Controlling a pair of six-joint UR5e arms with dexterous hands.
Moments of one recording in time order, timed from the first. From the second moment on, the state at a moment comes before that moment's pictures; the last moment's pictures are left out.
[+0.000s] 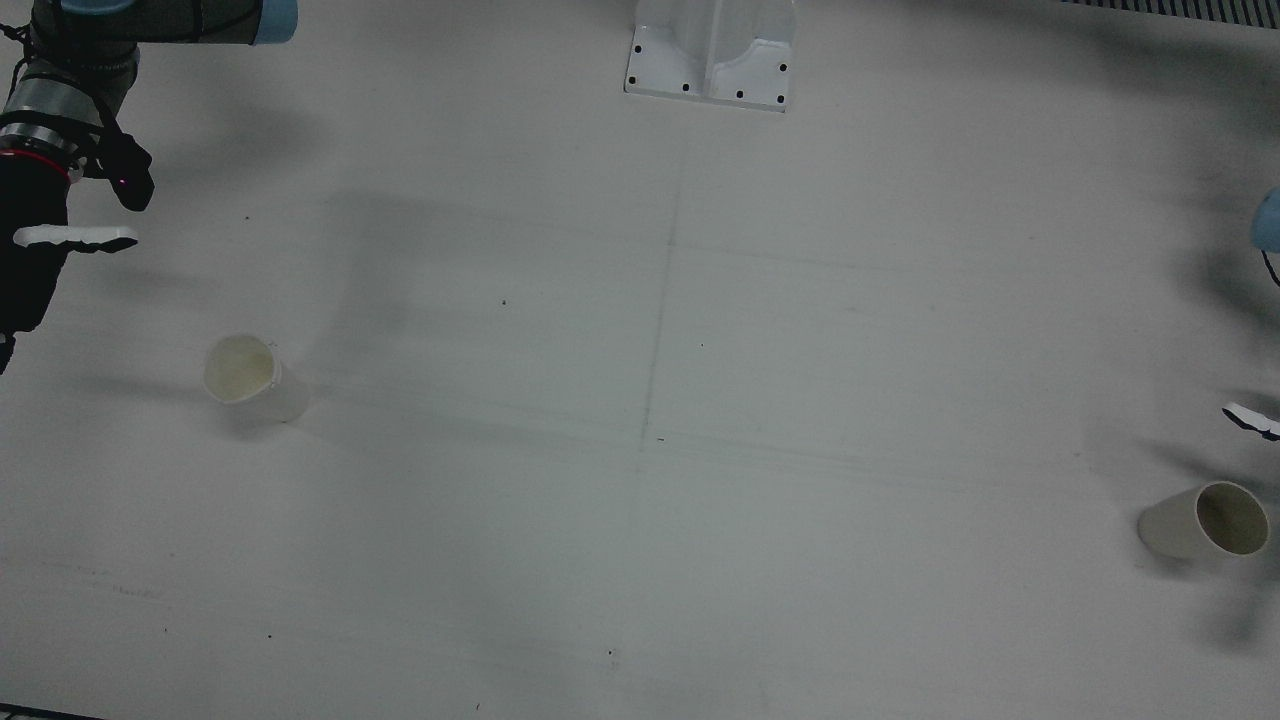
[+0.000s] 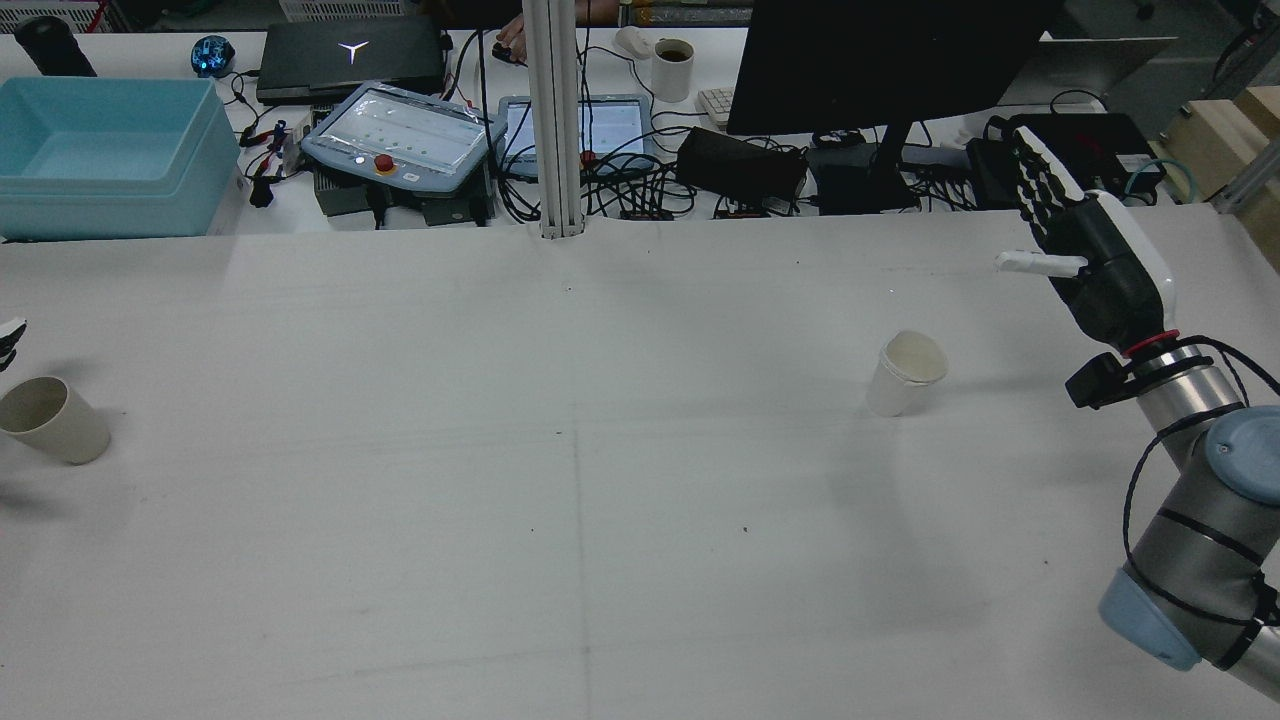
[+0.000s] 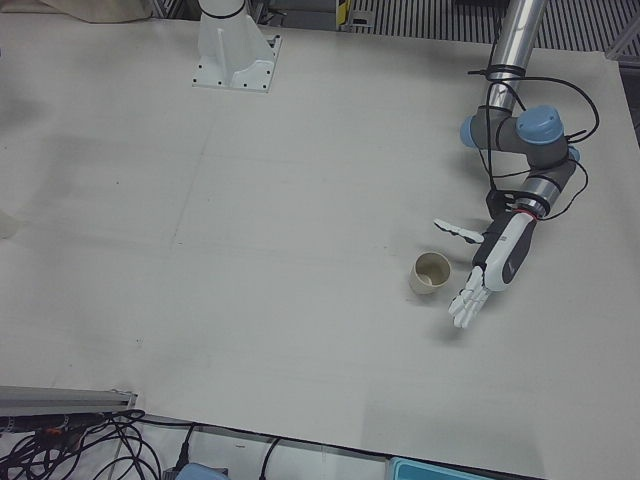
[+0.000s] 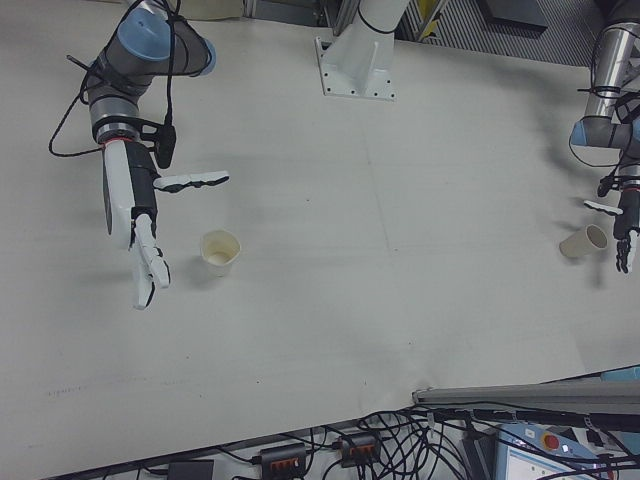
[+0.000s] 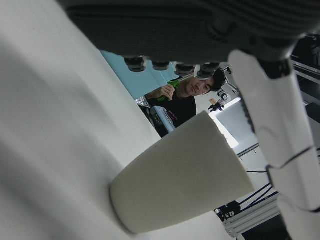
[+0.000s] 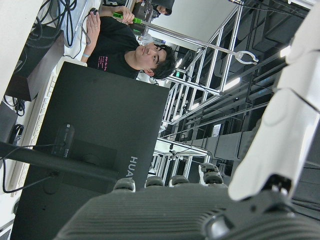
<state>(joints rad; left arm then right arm) -1.03 -1.55 -1.26 -0.59 1.46 0.65 0.91 -1.53 1.77 -3.09 -0.94 -0.42</state>
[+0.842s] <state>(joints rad) -0.98 -1.59 -1.19 -0.60 1.43 0.65 0.91 -1.53 1.77 -3.09 -0.94 -0.42</state>
